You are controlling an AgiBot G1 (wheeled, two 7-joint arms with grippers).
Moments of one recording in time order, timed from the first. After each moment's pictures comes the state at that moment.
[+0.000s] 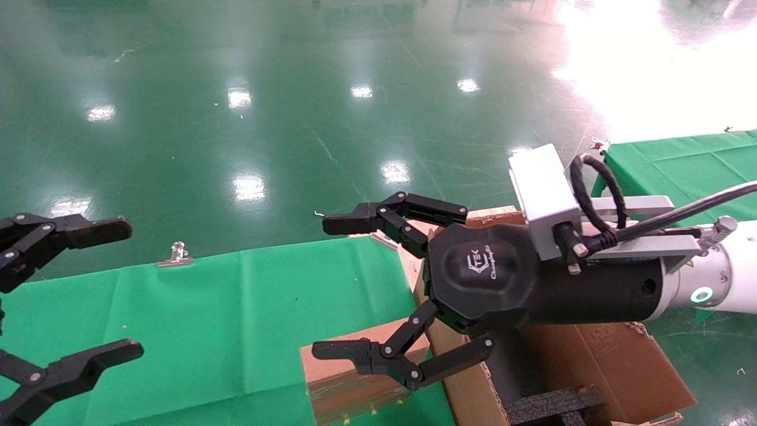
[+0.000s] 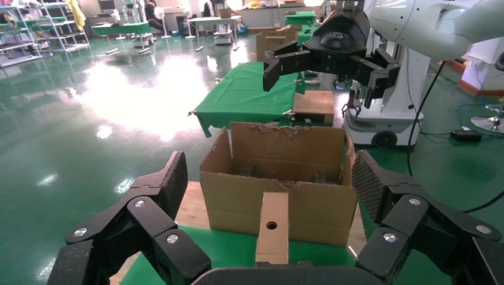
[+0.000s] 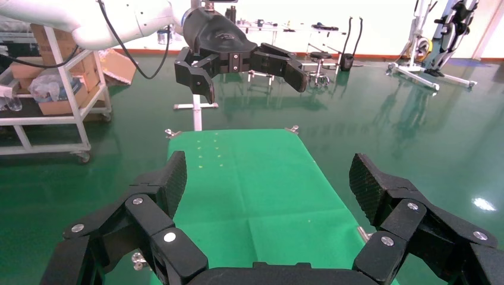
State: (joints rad) left arm -1.08 0.57 0.36 -1.24 0.65 1.45 -0.13; right arm 1.08 -0.61 -0.28 1.28 -0.73 -1.49 0.19
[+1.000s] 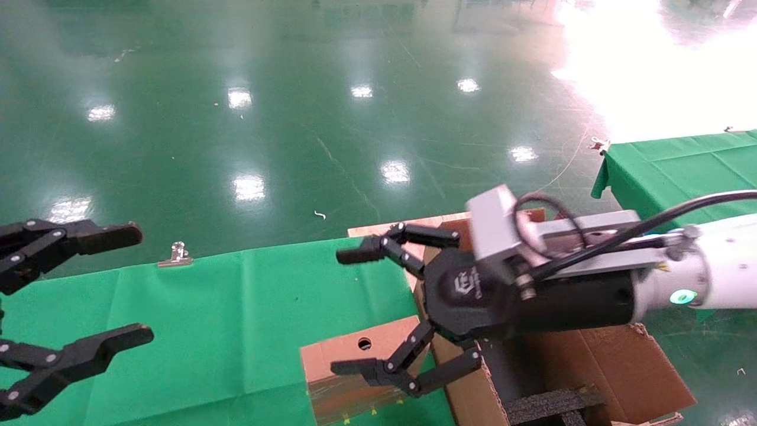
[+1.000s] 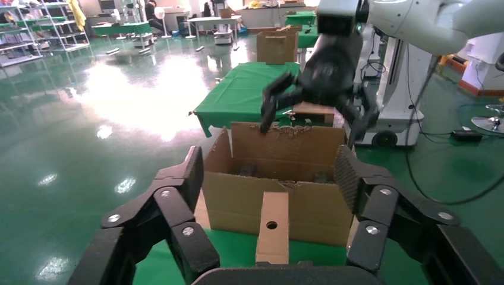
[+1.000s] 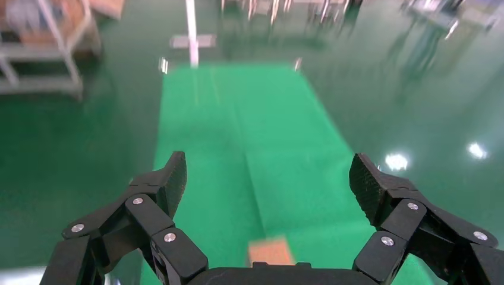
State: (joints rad) left arm -1.08 0.57 0.36 -1.24 0.65 1.45 -0.13; right arm 1.19 -0.62 -0.39 1.30 -0.98 -1.52 0.23
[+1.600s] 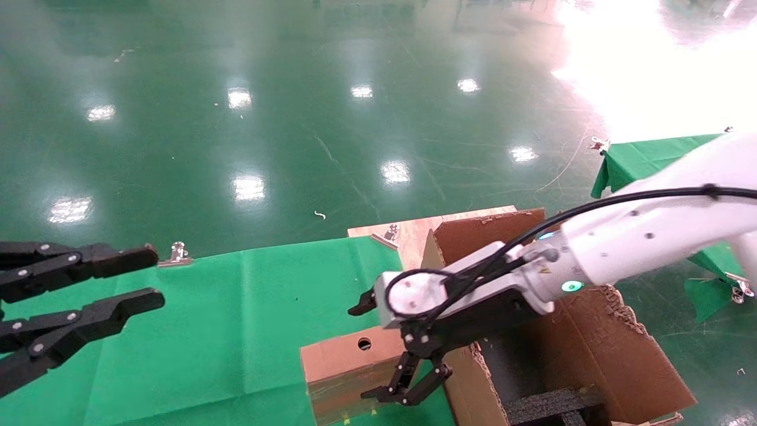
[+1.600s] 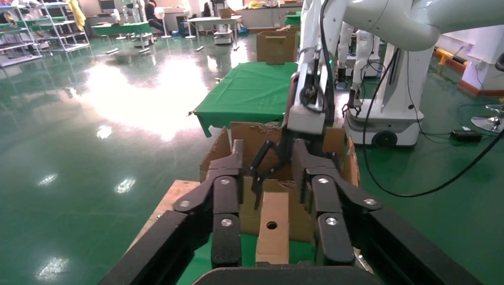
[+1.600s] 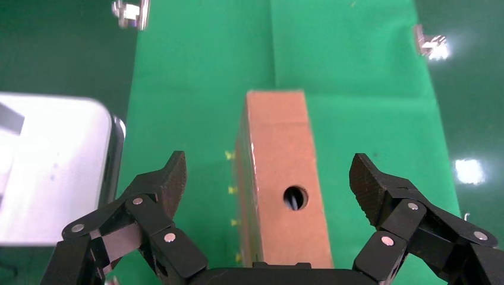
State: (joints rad) left arm -1.08 0.57 0.36 -1.24 0.65 1.45 -0.13; right arm 1.44 -0.78 -0.67 1.29 -1.41 -1.56 0.29
